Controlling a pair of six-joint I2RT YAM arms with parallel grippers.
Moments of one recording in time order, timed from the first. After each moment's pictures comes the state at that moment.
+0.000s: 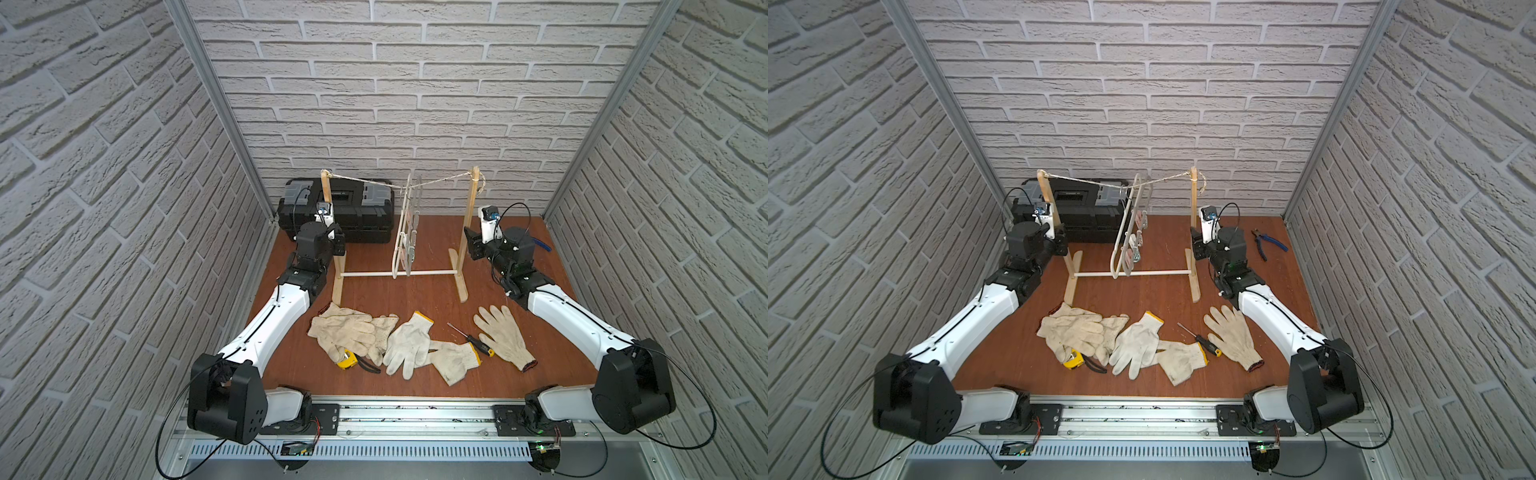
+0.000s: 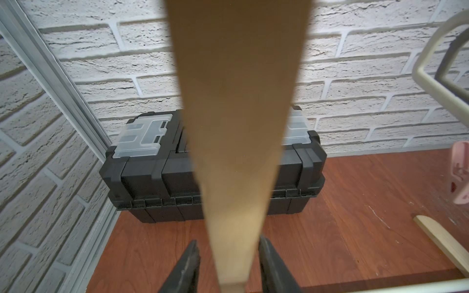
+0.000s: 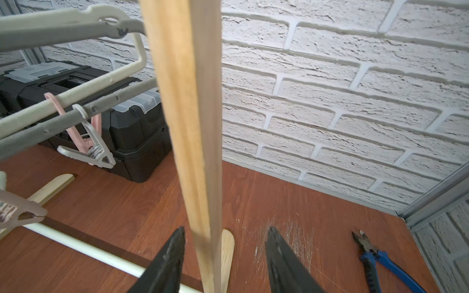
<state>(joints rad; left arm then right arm) -0.25 1.30 1.00 0.02 -0.20 0.00 0.25 1.37 0.98 0.13 0.04 -0.10</state>
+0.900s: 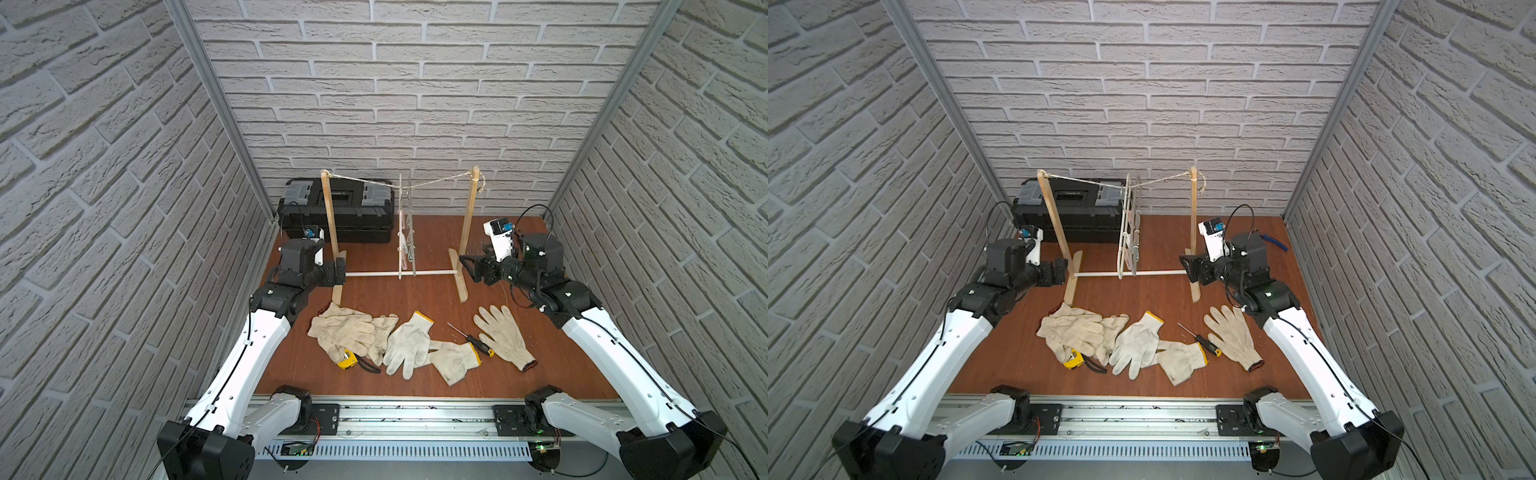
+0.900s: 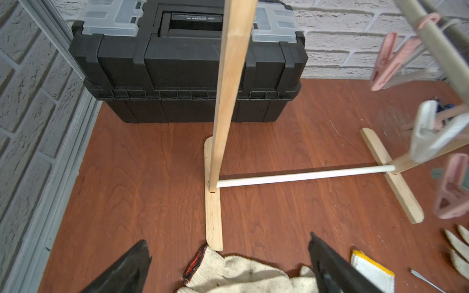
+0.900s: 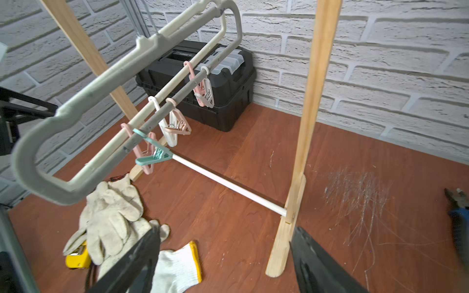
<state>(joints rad) -0.25 1.03 1.02 -0.61 -0.05 -0.17 0.31 1.05 1.08 -0.47 -0.23 0.06</state>
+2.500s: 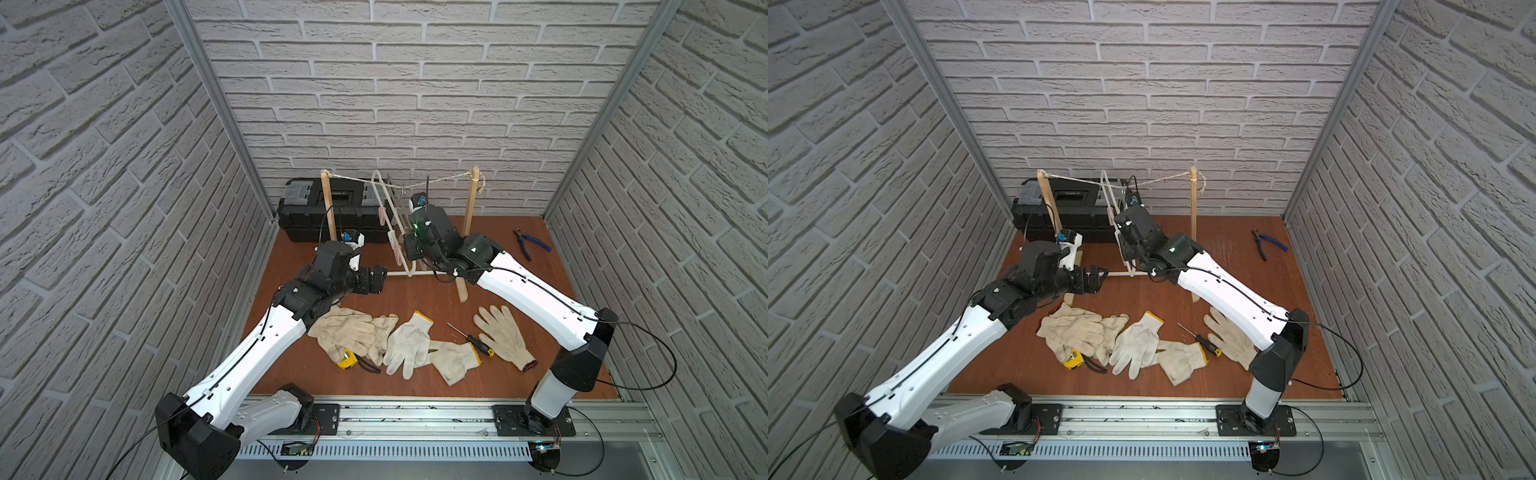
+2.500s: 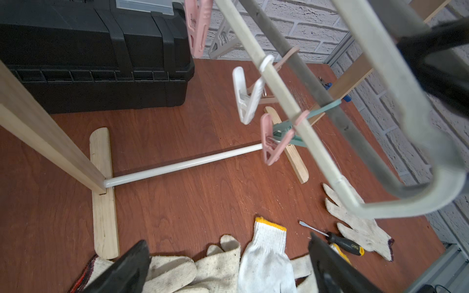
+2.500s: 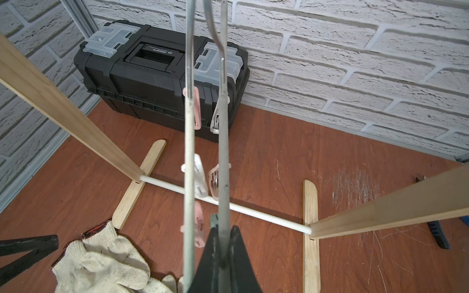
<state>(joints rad) -0.55 1.11 1.08 -0.59 0.02 -0.35 0.79 1.71 1.85 -0.80 0.49 0.31</state>
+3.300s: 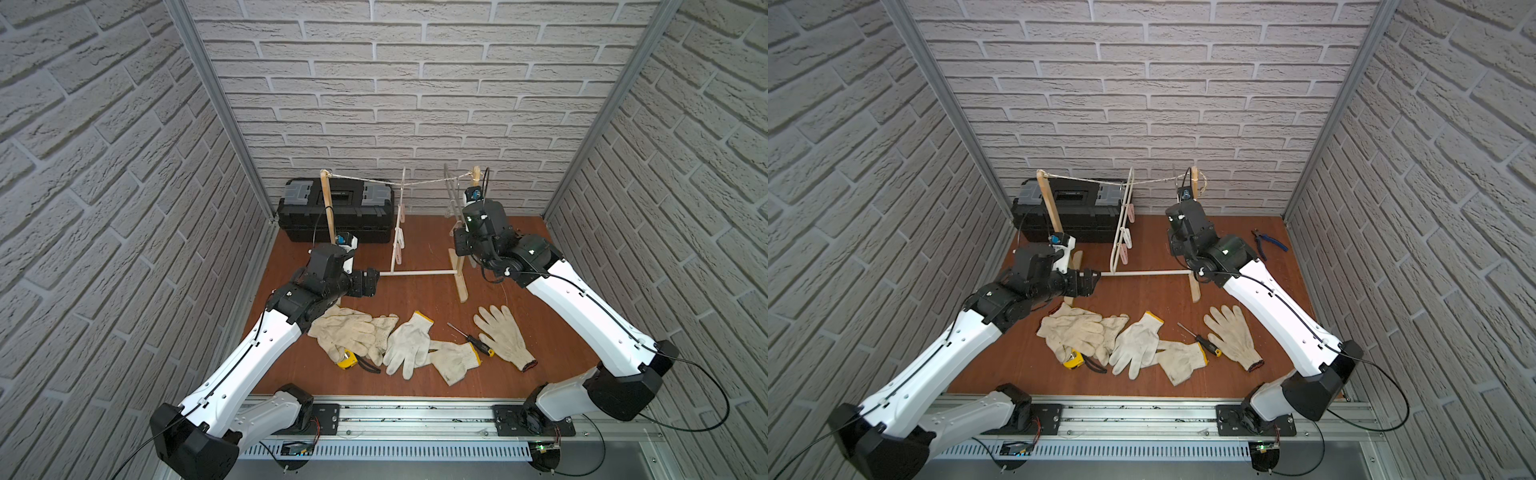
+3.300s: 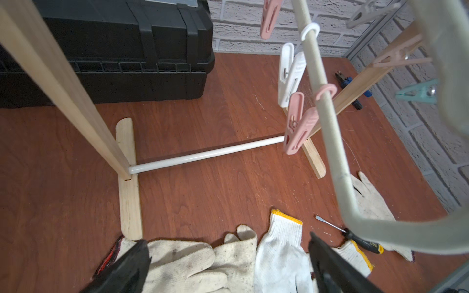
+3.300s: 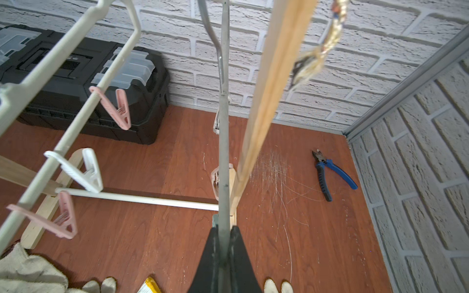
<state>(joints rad) -0.49 1.05 1.05 -0.66 0.00 -0.32 0.60 1.45 1.69 -0.90 0.55 0.24</state>
